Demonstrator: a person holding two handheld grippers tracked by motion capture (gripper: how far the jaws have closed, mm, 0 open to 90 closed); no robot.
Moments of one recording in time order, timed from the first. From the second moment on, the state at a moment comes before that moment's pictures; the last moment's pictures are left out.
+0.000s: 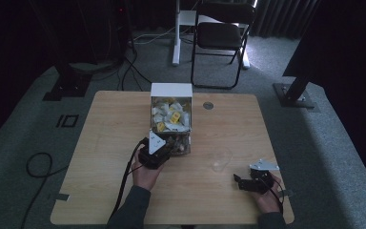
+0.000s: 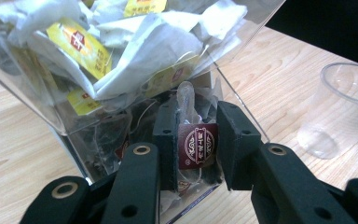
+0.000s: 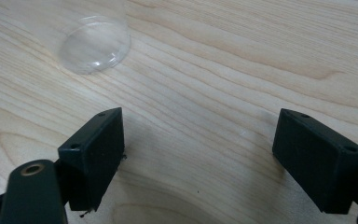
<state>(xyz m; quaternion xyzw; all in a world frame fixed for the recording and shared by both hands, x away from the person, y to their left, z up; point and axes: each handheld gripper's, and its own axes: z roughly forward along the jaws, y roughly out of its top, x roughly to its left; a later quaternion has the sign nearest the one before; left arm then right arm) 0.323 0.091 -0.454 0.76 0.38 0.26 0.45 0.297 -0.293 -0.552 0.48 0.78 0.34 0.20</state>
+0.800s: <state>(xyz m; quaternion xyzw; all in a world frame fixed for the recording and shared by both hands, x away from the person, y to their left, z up) 0.318 0.069 -0.442 0.77 0.35 0.25 0.47 0.297 -0.293 -0.552 0.48 0.78 0.34 0.20</state>
